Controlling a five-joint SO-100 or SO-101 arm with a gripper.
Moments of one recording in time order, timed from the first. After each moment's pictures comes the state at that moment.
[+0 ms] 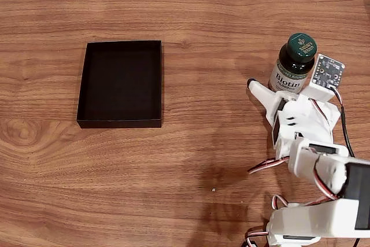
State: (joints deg) arm 12.8 99.4 159.8 -32.2 171.9
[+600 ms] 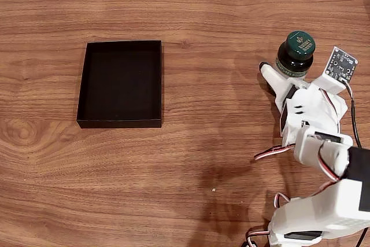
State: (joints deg) arm 15.6 94.3 153.8 -33.8 166.9
